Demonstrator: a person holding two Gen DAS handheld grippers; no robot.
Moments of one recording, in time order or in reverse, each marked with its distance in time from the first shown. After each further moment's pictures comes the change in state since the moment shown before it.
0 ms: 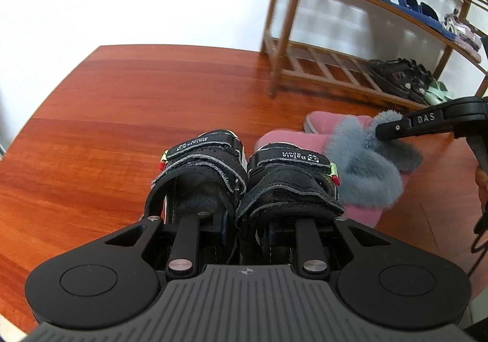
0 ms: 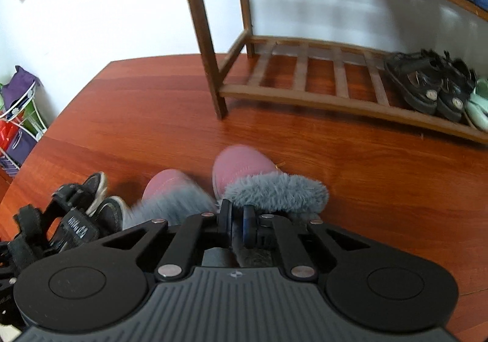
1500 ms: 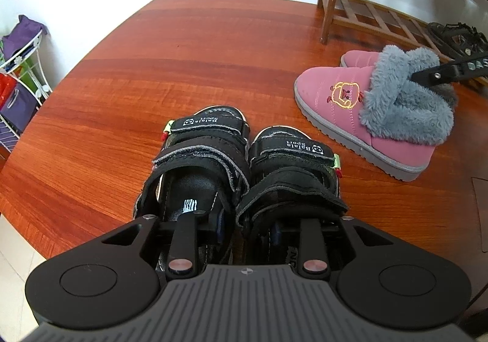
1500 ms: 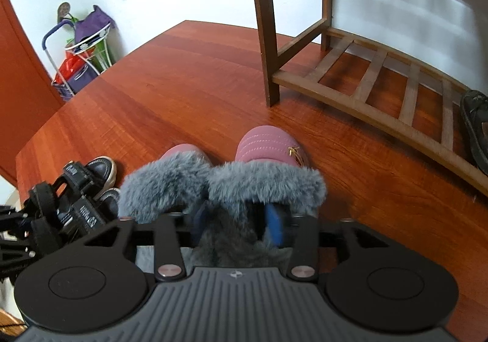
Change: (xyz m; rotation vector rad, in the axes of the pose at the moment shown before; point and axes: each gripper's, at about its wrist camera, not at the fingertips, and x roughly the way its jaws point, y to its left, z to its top) left arm 0.005 -0.027 -0.040 -0.095 0.147 0.277; right arm 0.038 -0.026 0.028 -0.308 0.112 0.277
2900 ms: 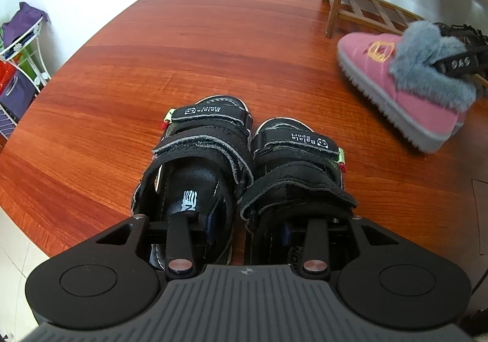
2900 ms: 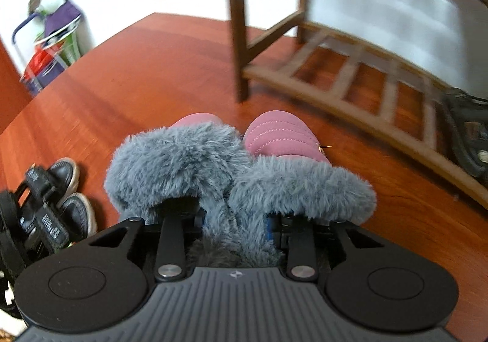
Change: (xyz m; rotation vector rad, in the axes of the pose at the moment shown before) left arm 0.005 0.008 0.001 -0.019 0.037 -0.019; right arm 0.016 -0.010 0.009 0.062 0.006 -0.173
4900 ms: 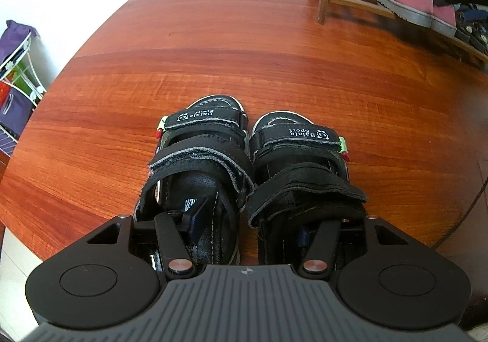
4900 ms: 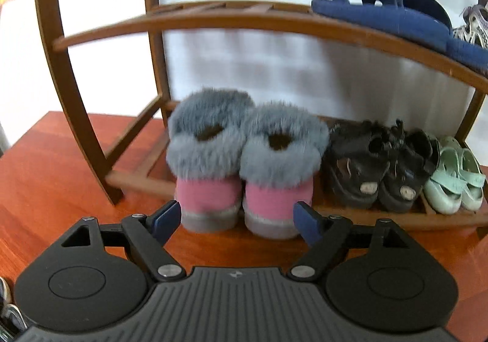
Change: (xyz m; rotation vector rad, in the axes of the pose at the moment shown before) left arm 0.009 -0.007 0.008 0.091 0.044 0.022; right arm -0.014 -0.089 0.026 0.228 -0.248 -0.298
